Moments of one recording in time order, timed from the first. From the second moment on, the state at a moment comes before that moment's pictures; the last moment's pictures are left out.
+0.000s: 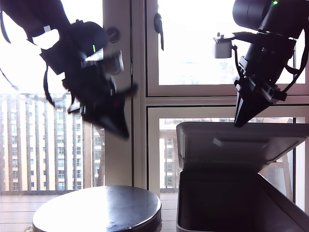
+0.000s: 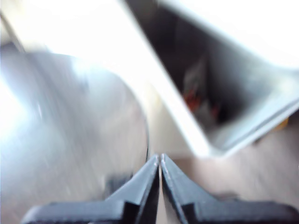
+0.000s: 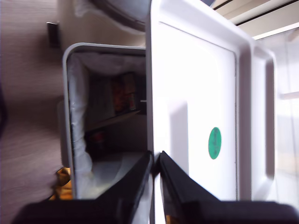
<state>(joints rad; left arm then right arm) -0.51 1.71 1.14 -0.26 0.22 -0.02 0.37 1.54 1.09 -0.59 -0.06 -1.13</state>
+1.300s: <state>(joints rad) -0.51 1.62 1.14 -0.55 0.40 0.16 0.37 1.86 1.10 -0.65 -0.22 -0.99</state>
